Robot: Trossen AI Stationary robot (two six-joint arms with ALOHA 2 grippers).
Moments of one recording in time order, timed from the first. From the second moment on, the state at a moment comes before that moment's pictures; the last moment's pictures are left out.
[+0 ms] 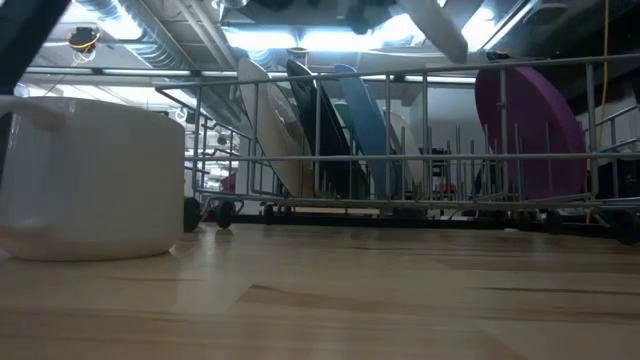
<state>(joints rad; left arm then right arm) 0.20 1.93 1.68 0.69 -0.31 -0.44 -0.16 0.48 0.55 0.82 0.13 -0.39</state>
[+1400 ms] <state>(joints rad) 0.32 2.20 1.99 0.31 -0.39 -0.74 -0.16 0.33 0.55 -0.42 0.98 0.23</state>
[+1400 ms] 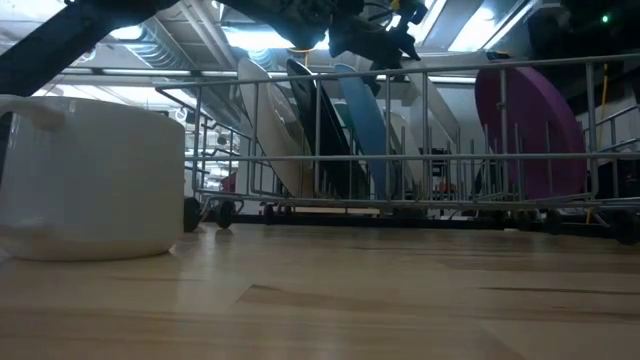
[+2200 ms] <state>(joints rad) 0.32 2.20 1.99 0.32 -0.39 -0.74 -0.16 0.41 0.53 -0.97 0.88 0.78</state>
